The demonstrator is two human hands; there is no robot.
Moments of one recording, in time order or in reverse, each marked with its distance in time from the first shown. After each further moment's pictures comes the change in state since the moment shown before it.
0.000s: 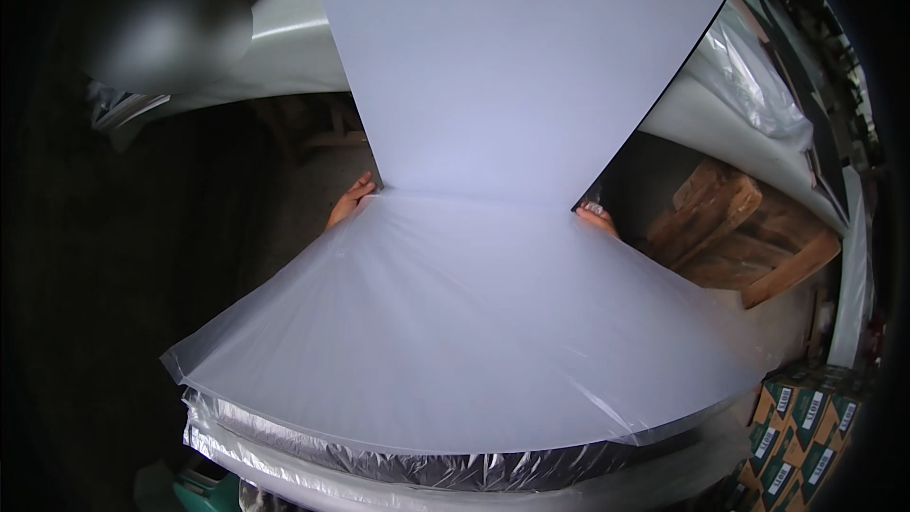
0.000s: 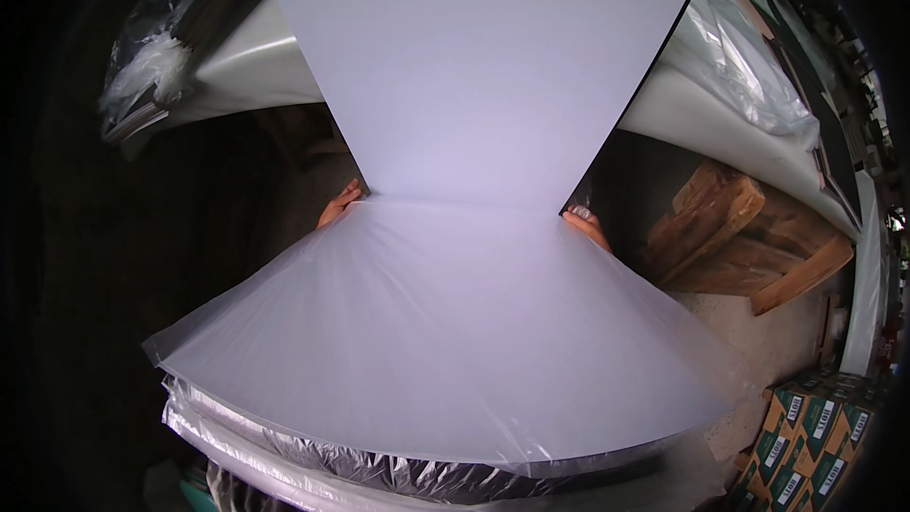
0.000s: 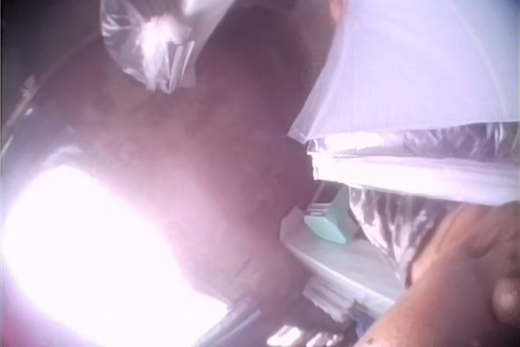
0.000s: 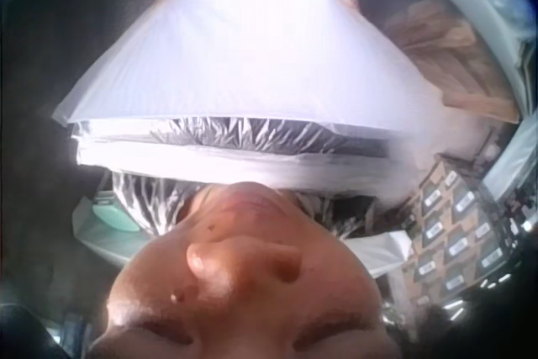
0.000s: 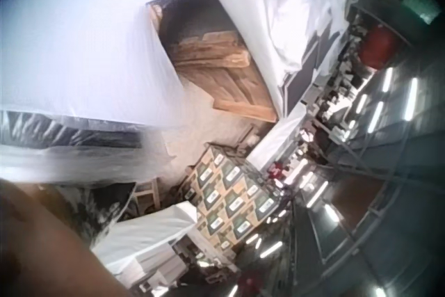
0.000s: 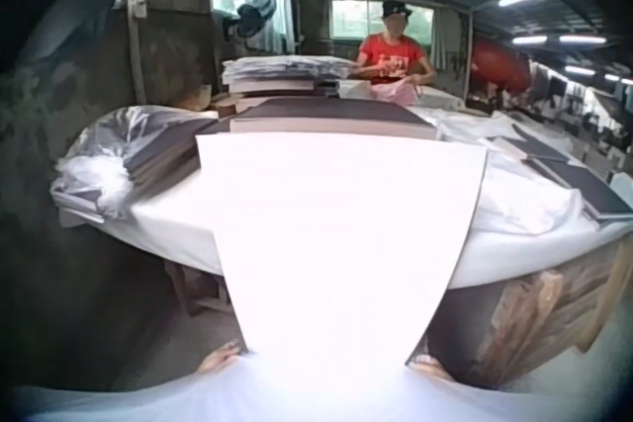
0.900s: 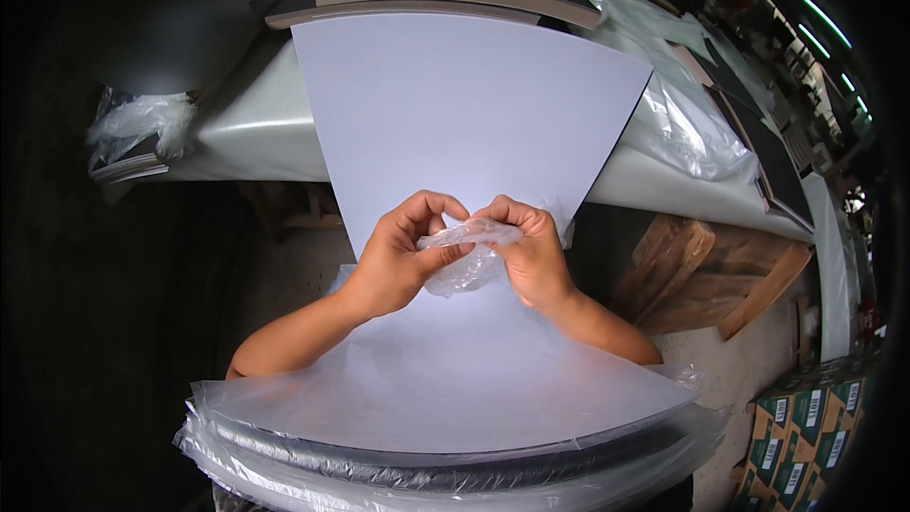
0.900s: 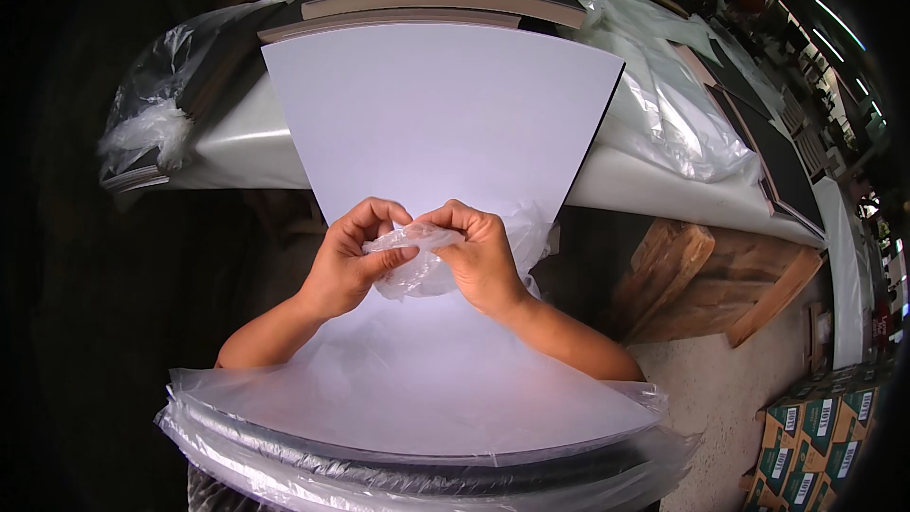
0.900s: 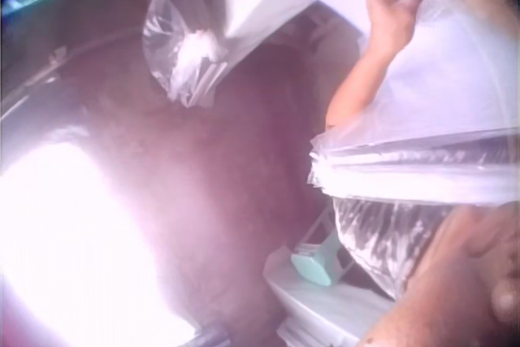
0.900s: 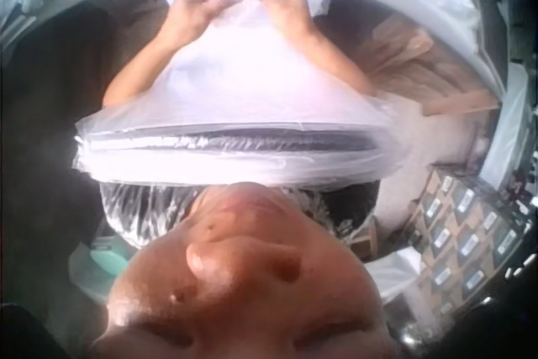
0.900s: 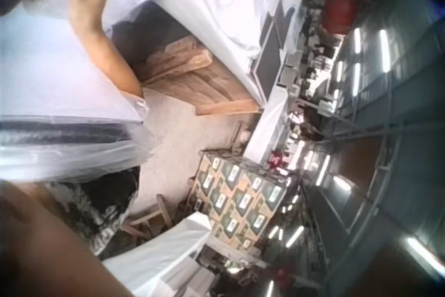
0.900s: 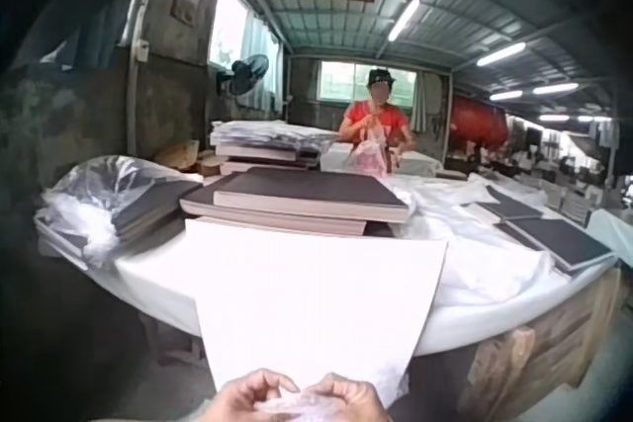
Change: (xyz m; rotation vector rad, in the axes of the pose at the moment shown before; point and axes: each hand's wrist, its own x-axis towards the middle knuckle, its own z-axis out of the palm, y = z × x) left_hand -0.150 -0.049 0.284 1.105 -0.661 0.449; right_hand -0.142 -0.245 0.202 0.170 -0.620 -0.453
